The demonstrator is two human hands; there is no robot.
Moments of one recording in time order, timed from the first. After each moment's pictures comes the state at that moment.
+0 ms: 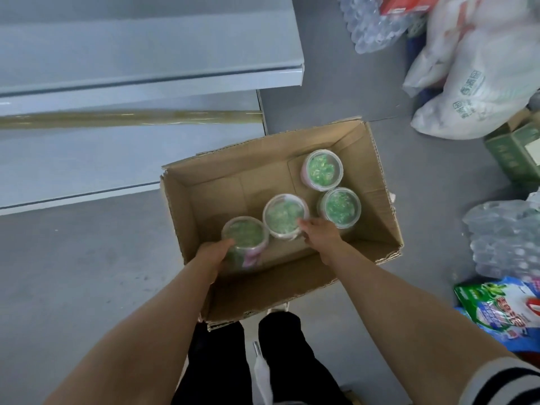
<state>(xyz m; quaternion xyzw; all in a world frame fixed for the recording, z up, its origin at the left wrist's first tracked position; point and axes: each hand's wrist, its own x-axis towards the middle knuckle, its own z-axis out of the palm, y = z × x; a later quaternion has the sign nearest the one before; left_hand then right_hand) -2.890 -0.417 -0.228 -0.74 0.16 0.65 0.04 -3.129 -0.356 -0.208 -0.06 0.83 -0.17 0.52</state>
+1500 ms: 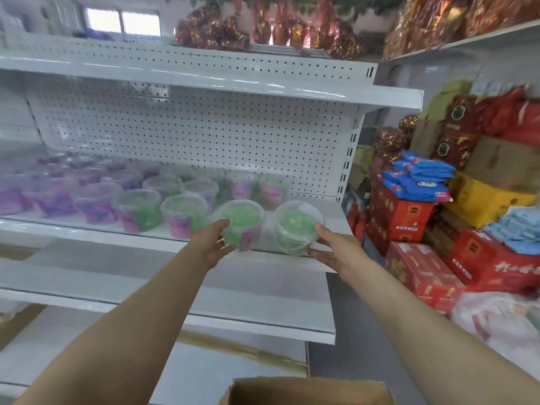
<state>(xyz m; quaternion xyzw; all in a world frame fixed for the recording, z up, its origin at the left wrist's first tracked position) -2.821 -0.613 0.241 -0.47 0.25 0.64 -0.55 -3.091 -0.573 0.248 -0.32 0.57 -0.53 0.54</state>
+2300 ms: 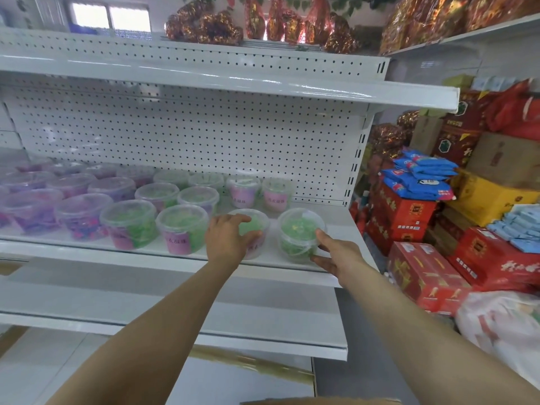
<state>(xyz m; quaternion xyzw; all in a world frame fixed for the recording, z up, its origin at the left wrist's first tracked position) -2.835 -0.676 0.224 -0.63 0.67 0.05 -0.39 -3.070 -0.626 0.237 -0.28 0.61 -0.54 0.51</state>
